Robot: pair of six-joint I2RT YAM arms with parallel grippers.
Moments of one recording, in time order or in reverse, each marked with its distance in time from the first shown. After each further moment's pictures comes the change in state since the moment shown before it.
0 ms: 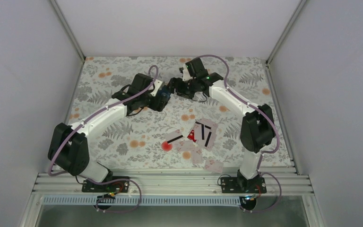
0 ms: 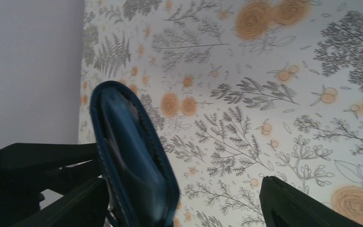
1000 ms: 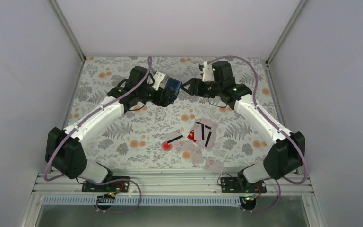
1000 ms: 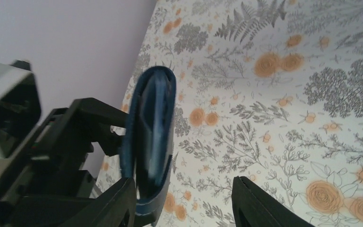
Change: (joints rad) left arm -0.008 -0.040 0.087 0.013 0.266 -0.078; right arm -0.103 -0.397 -0.280 0.149 -0.087 -0.103
